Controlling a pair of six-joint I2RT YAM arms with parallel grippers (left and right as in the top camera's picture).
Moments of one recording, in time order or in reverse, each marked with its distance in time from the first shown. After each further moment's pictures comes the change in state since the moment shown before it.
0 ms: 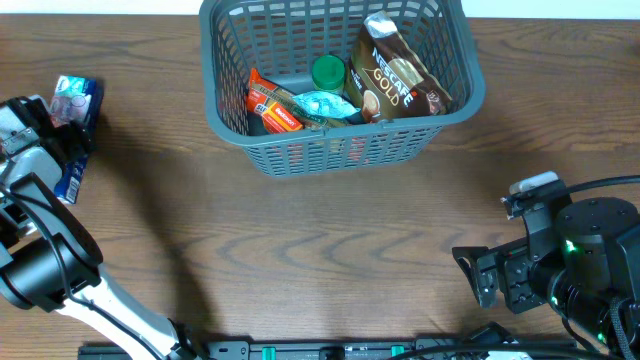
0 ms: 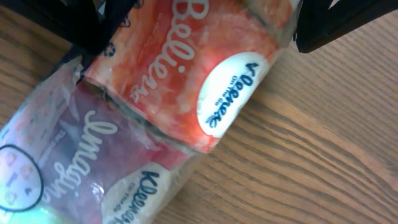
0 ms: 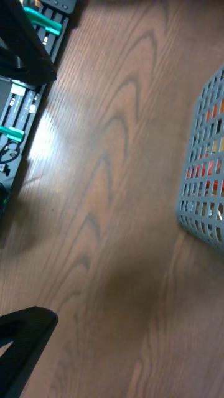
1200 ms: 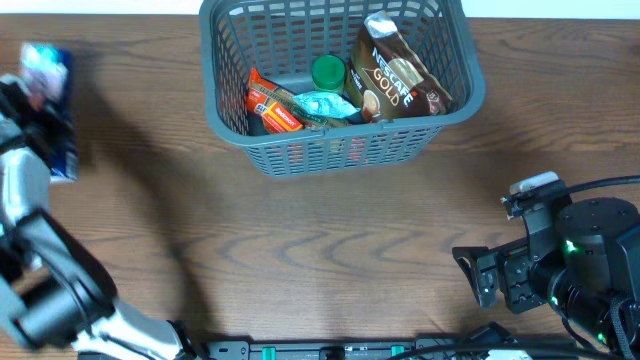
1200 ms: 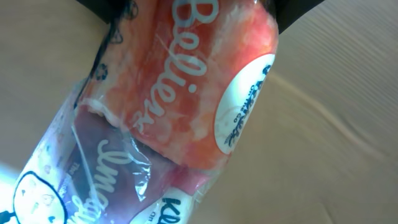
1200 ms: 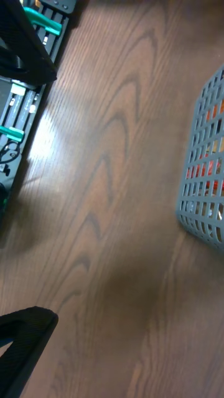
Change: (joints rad) left arm -0.010 -0.292 -0.003 -0.078 0.099 -0.119; right arm 0.000 0.000 0.000 0.000 0.000 0.000
